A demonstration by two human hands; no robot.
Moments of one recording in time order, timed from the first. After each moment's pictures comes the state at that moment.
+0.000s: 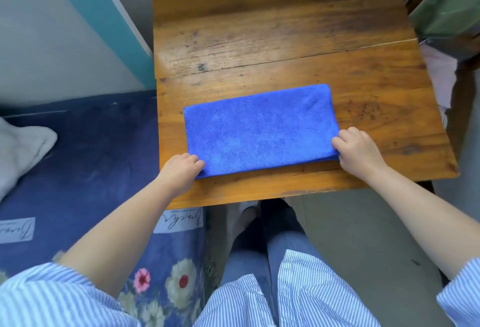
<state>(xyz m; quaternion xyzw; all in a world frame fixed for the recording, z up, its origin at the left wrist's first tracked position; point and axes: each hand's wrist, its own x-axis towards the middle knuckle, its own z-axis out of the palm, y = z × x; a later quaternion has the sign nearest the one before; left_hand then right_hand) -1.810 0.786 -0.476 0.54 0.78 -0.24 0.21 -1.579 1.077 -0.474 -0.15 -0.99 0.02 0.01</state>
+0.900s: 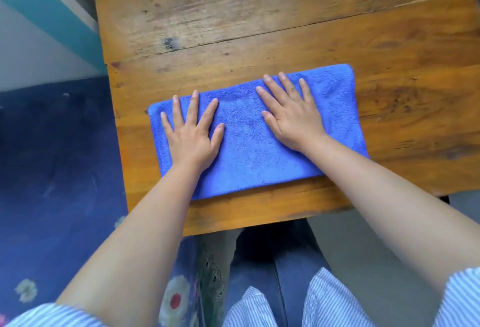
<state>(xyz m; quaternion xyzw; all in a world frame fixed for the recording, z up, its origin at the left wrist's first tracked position) -1.822 0.883 -0.544 0.33 0.93 0.05 0.15 -1.714 1.053 -0.538 -0.20 -0.97 0.12 -0.11</state>
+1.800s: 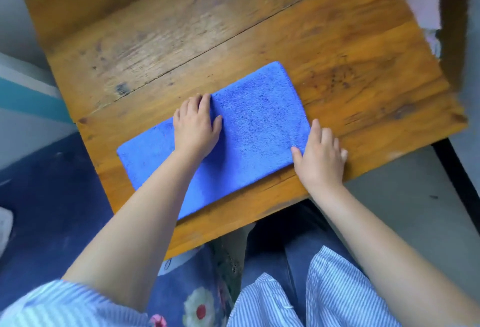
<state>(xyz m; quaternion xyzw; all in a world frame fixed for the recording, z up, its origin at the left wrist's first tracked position) -1.807 0.976 -0.511 0.44 0.88 0.02 0.18 -1.602 1.034 -0.502 -0.59 -0.76 0.23 -0.12</state>
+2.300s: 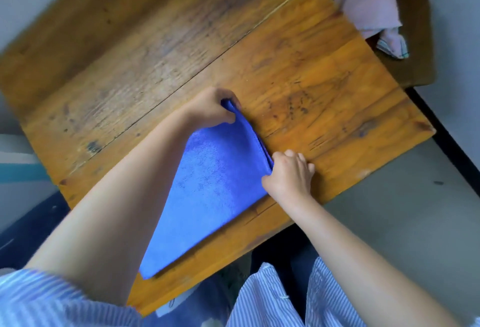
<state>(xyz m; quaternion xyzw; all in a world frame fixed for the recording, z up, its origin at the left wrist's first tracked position) -1.785 1.129 -0.470 0.48 0.75 0.03 0.46 -1.608 1.073 -0.495 -0.62 -0.69 0.34 -0.14</state>
